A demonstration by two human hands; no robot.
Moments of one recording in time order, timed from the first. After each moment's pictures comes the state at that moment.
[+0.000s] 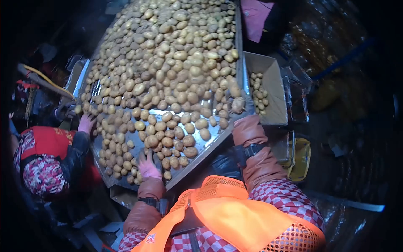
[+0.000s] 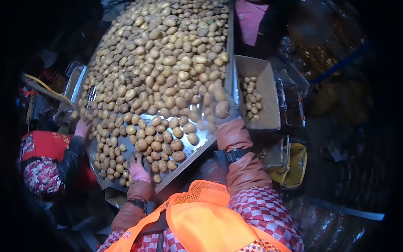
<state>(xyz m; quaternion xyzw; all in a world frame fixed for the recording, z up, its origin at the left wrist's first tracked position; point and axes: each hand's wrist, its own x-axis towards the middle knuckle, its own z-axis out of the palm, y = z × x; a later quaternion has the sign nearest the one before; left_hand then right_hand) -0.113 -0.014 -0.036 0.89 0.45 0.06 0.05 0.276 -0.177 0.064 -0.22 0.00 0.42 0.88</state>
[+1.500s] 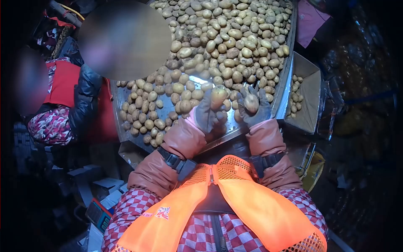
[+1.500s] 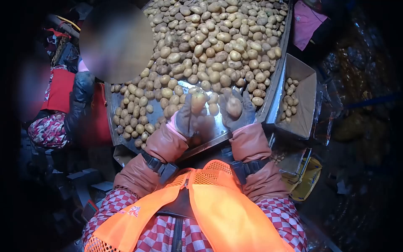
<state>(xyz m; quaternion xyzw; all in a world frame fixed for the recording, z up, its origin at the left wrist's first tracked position) 0.004 -0.009 0.047 0.10 0.15 0.02 0.98 0.181 -0.144 0.065 -0.17 0.20 0.54 0.80</state>
